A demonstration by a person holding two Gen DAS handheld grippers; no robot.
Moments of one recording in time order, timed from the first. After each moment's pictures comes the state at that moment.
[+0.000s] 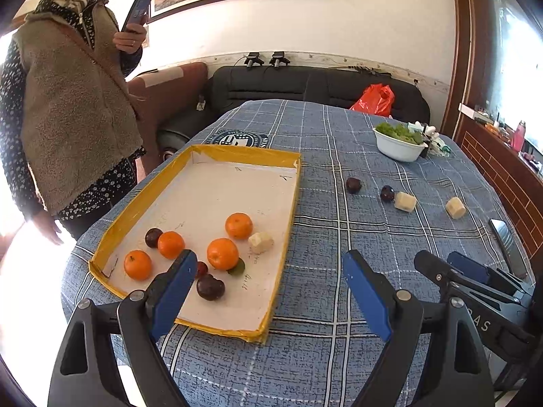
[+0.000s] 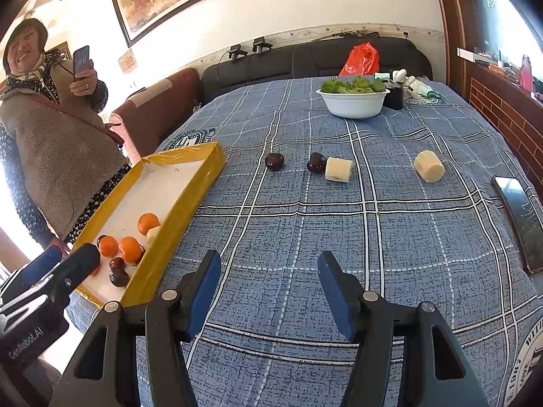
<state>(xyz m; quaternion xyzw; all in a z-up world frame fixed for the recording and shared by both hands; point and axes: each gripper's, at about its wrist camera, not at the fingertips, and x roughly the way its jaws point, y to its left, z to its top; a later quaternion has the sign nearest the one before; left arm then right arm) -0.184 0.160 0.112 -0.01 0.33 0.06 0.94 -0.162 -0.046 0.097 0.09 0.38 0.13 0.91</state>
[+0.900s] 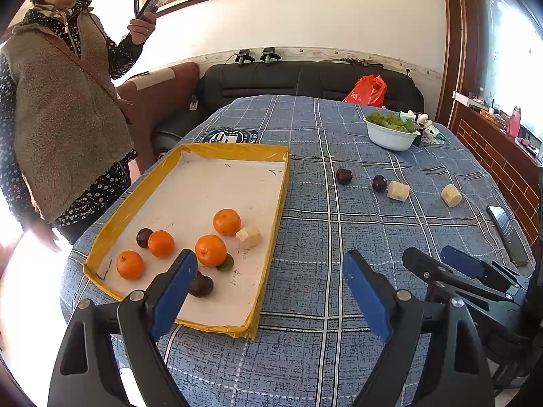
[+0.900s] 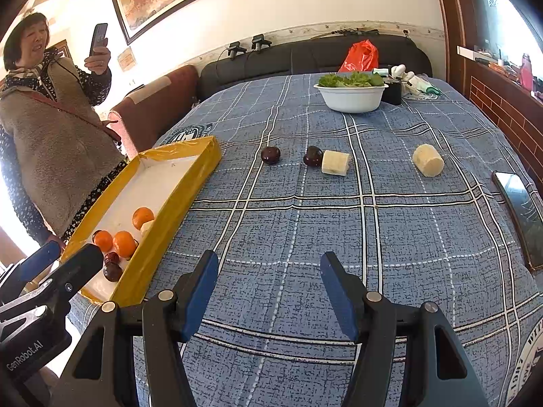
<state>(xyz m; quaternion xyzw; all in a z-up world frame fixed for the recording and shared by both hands) -0.181 0.146 0.107 0.00 0.34 0.05 0.94 -0.161 -0.051 0.086 0.09 0.39 0.12 0.91</state>
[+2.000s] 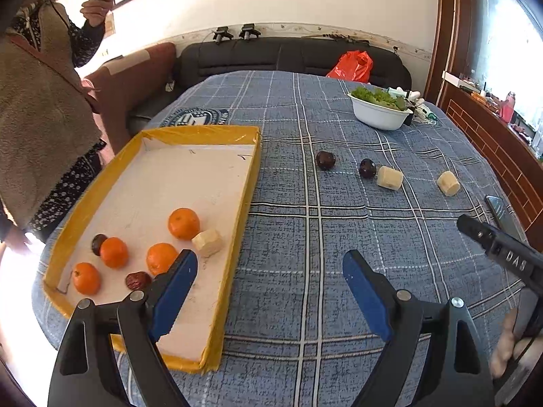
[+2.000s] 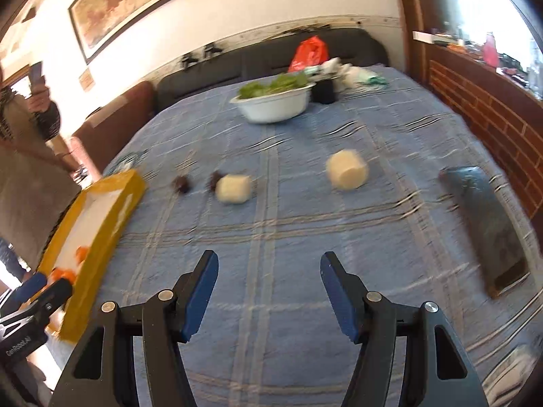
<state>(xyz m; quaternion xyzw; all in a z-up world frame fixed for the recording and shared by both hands) -0.122 0.130 0.083 0.00 0.39 0.01 0.92 -0.118 -0.151 0.078 0.12 0.39 0.04 0.91</state>
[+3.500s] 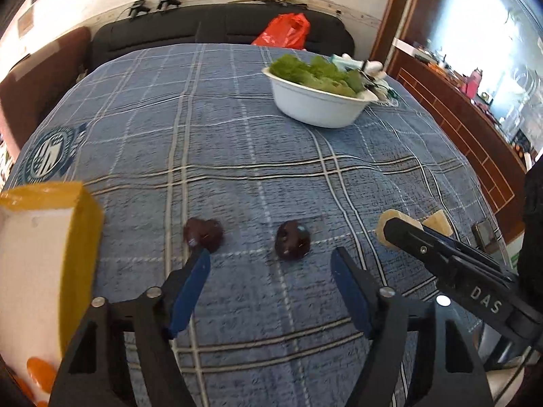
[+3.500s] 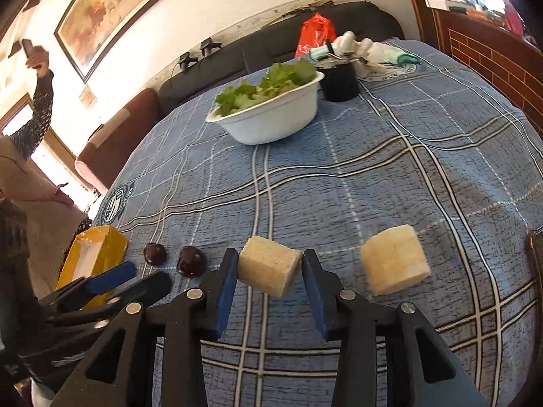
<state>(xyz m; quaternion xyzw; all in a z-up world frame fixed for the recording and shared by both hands) 0.056 0.038 0.041 0.01 0.45 -0.14 0.88 0.010 -0.165 0.047 0.19 0.41 0.09 0.88</state>
